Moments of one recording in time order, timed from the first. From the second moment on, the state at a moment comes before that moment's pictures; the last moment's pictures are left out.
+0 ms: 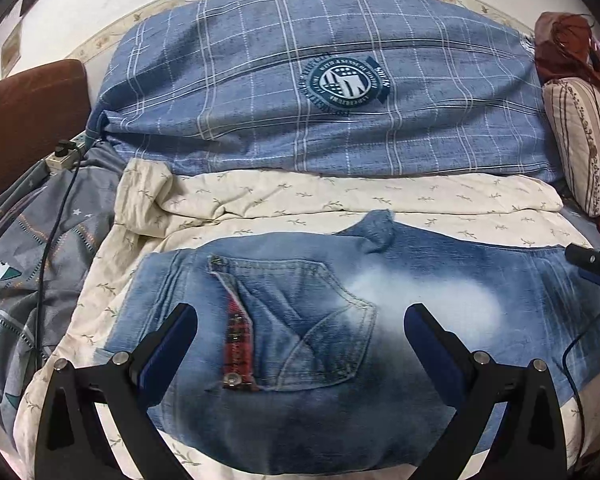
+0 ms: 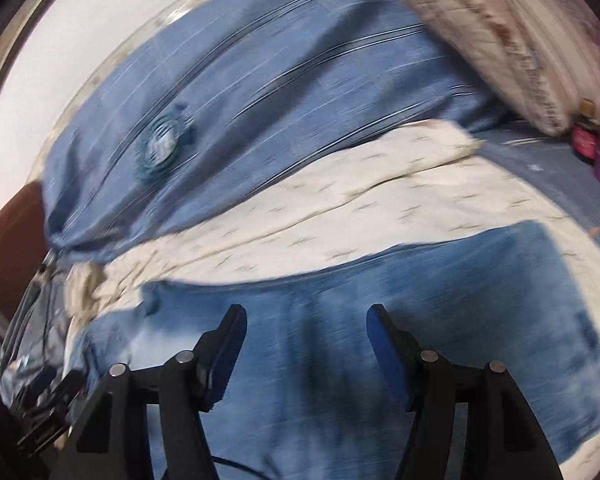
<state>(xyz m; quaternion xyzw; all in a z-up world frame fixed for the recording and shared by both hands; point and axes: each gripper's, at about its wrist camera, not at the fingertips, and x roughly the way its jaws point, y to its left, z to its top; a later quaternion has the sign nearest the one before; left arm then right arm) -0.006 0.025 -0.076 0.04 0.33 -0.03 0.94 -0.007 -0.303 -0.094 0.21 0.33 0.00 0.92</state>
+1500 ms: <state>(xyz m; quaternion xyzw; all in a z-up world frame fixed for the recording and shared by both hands) 0.039 0.101 -0.107 0.04 0.40 0.15 0.90 -0.023 -0.104 -0.133 -0.07 0.43 0.22 0.87</state>
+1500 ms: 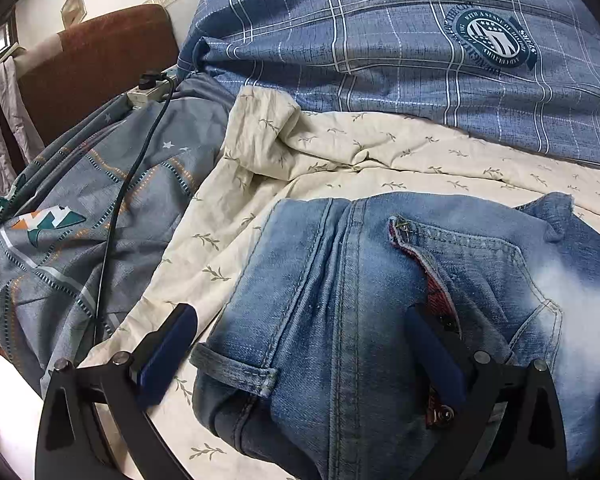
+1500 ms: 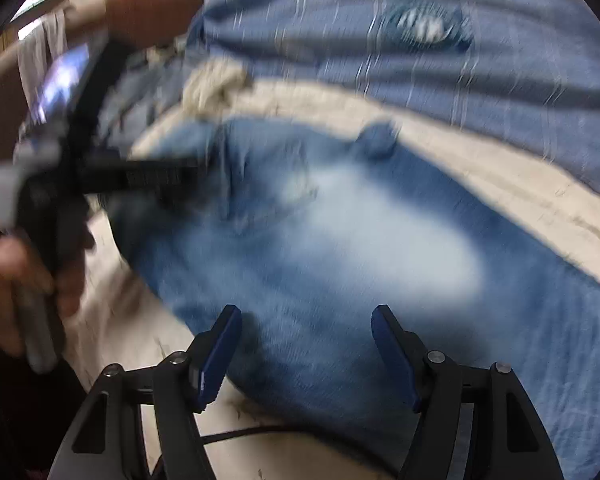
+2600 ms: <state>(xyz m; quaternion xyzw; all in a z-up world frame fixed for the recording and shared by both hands) -0.041 0.051 -0.042 0.02 0.26 0.02 0.97 -0.129 -0.216 -0.042 0.11 0.20 0.06 0.97</state>
